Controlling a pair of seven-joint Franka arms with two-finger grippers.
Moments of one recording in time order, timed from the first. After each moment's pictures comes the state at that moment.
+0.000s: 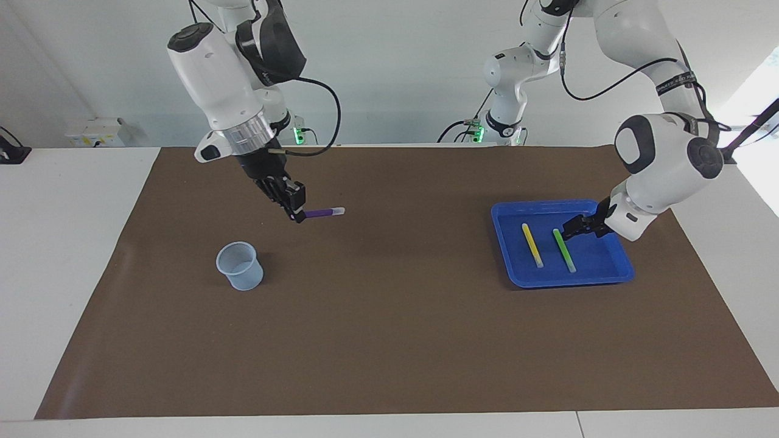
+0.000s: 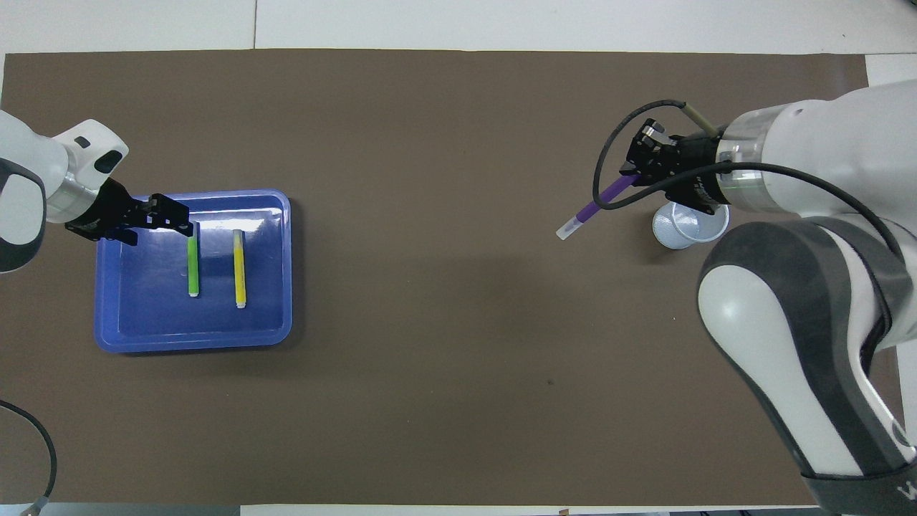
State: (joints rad) left arm 0.25 0.22 -0.26 -1.74 -0.07 1.79 -0.03; right arm 0.02 0.06 0.27 -1.75 0.25 2.12 0.97
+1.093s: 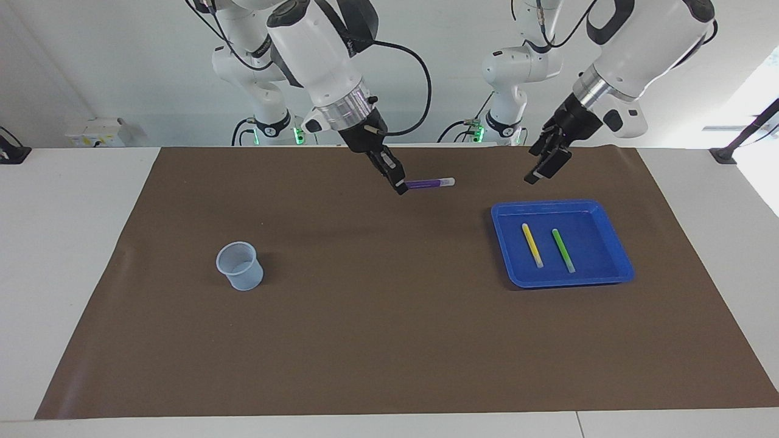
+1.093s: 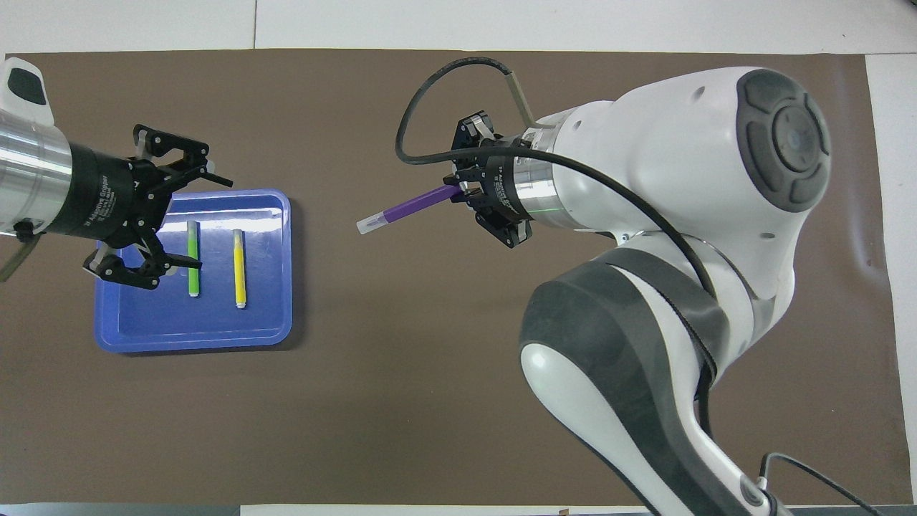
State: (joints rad) left arm 0.03 -0.05 -0.29 -1.65 -0.34 1.71 -1.48; right arm 0.03 0.20 0.53 -1.56 0.25 2.12 1.53
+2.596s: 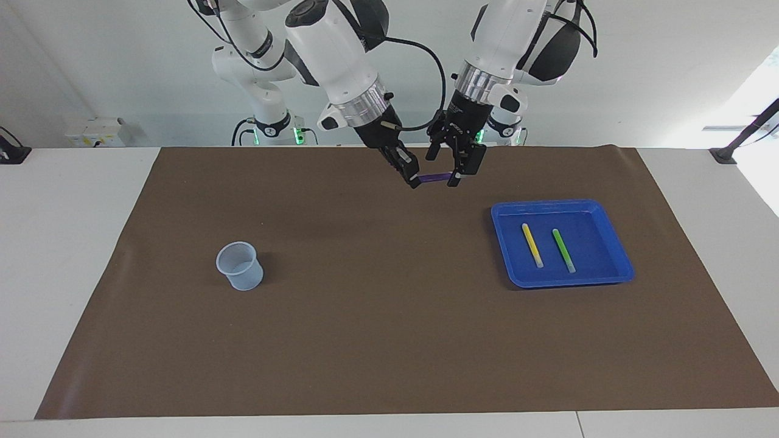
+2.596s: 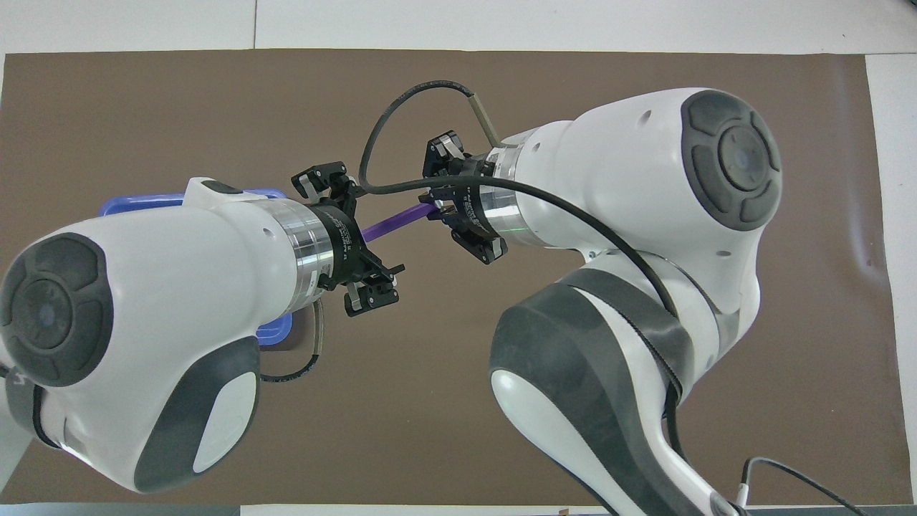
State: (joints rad) left arm -0.28 -0.10 -0.30 -1.88 -0.20 2.19 -2.34; right arm 0.03 0.20 0.56 -1.55 0.24 2.12 1.54
